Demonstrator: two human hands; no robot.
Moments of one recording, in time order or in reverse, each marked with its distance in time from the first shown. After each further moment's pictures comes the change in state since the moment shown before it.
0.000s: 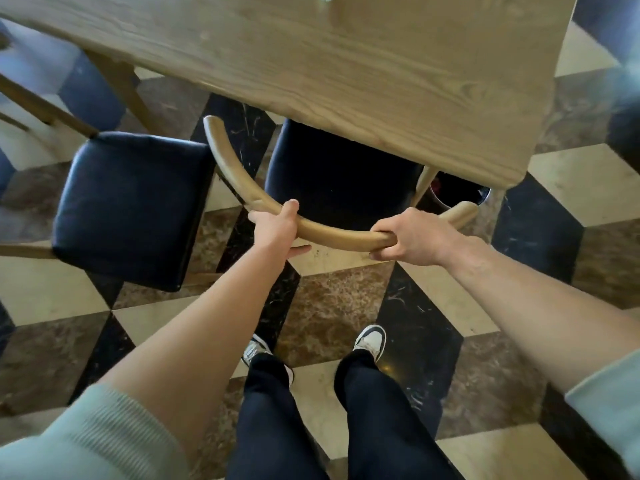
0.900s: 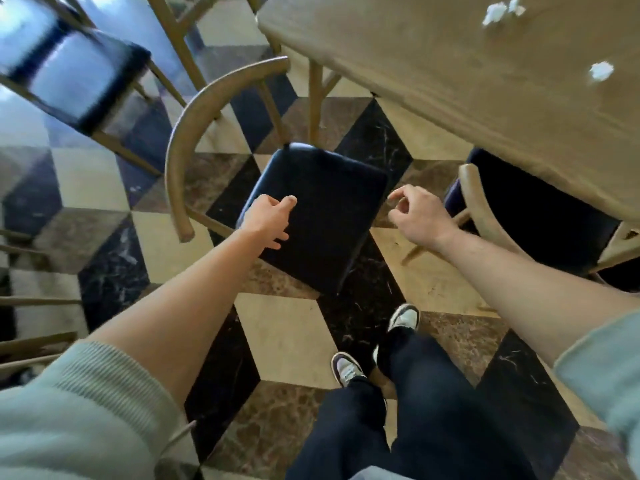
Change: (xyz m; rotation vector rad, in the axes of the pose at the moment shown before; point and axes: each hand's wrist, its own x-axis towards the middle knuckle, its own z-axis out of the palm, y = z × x) left_hand 0.072 0.107 -0.440 0.408 0.130 0.193; right_hand 0.202 -0.386 0.032 0.302 0.281 0.010
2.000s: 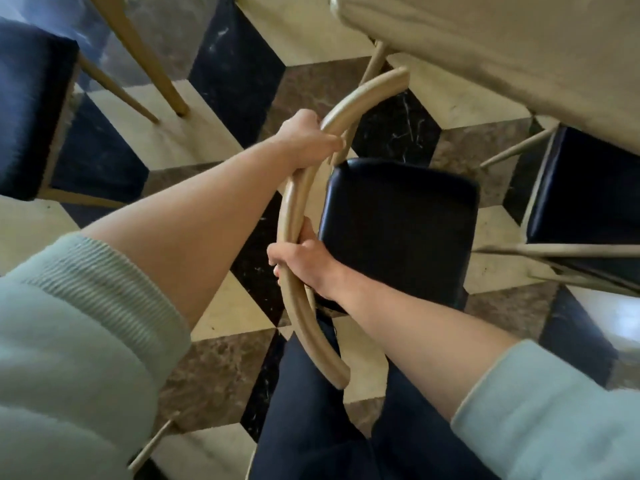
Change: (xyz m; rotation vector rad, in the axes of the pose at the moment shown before) left_hand 0.392 0.116 -0.202 0.409 -0.379 0.393; right_hand 0.247 -0.352 0.310 0.947 -0.340 0.506
